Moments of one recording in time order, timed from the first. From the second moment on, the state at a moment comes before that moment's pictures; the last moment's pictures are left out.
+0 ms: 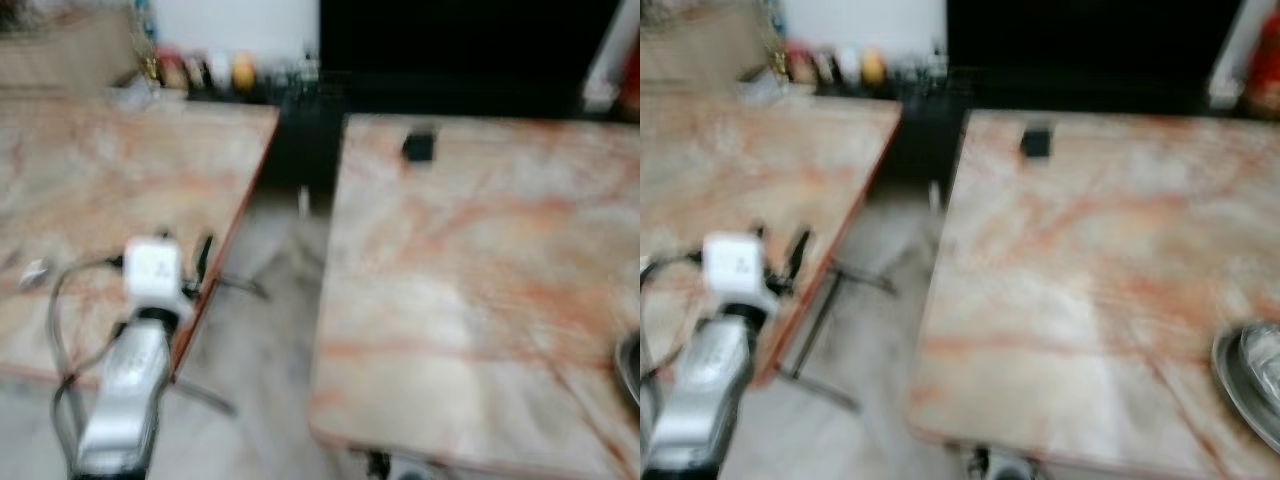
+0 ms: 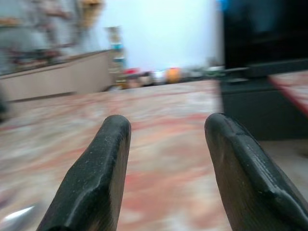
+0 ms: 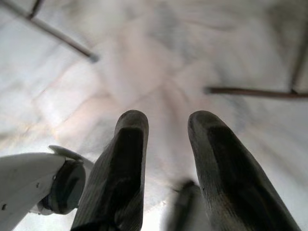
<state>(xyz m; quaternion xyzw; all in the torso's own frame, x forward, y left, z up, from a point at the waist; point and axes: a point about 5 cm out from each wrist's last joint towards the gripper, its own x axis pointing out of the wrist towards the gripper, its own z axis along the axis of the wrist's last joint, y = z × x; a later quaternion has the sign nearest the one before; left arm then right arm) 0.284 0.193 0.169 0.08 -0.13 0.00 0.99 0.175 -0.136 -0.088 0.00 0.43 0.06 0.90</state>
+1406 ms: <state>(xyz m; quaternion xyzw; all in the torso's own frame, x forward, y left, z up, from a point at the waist) 0.284 0.193 0.171 0.08 -0.13 0.00 0.99 0.157 -0.219 -0.087 -0.01 0.45 0.01 0.89</state>
